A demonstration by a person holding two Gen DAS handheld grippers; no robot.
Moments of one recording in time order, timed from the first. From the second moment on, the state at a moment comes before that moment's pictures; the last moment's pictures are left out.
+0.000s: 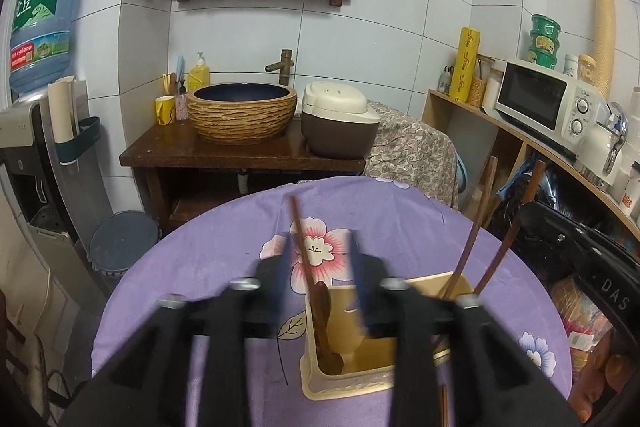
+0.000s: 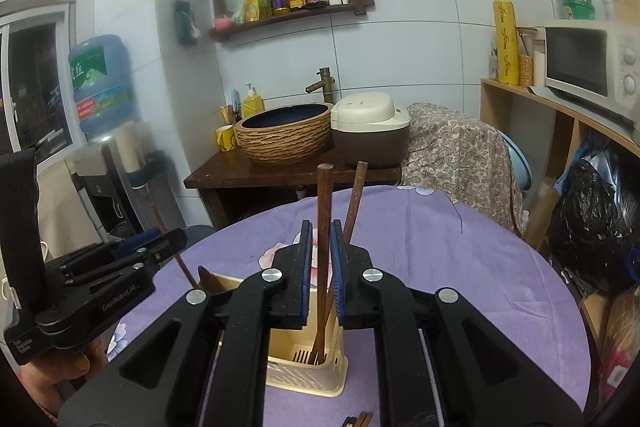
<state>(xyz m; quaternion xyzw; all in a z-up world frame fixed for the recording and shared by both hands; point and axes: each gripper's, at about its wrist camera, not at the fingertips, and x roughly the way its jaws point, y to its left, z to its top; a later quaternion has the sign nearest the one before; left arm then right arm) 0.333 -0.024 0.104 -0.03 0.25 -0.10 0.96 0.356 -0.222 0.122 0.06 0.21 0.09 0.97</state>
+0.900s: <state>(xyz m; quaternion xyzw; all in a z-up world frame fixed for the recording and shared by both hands) 0.184 0.010 -0.031 0.01 0.37 -0.09 0.93 0.211 -0.202 -0.031 -0.02 0.37 0.19 0.91</state>
